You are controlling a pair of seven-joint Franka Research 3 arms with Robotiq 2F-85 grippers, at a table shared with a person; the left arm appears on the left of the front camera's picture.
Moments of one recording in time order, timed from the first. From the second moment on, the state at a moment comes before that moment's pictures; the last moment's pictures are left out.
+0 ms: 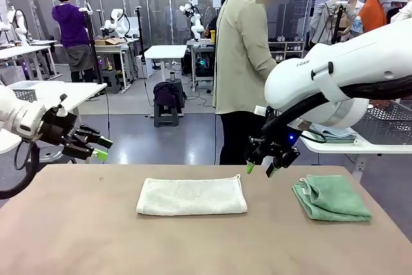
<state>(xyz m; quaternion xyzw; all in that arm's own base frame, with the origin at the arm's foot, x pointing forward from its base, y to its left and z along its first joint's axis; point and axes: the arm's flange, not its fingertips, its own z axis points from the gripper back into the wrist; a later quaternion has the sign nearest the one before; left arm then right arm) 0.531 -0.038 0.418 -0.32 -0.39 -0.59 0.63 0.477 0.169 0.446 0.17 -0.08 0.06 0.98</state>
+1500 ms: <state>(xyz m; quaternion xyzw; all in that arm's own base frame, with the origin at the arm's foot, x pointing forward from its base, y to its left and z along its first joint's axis) 0.532 -0.044 0.413 -0.33 -0.40 -0.58 0.63 0.547 0.207 0.325 0.08 -0.13 -0.02 0.99</state>
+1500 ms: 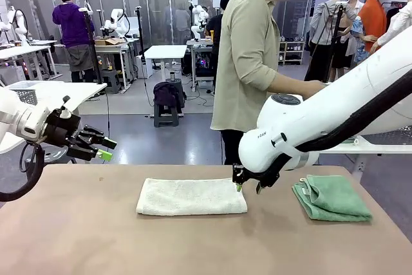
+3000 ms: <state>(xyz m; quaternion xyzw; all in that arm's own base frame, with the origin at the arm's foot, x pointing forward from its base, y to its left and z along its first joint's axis) 0.532 -0.044 0.413 -0.33 -0.40 -0.58 0.63 0.571 0.242 0.292 0.06 -0.10 -0.05 0.99</state>
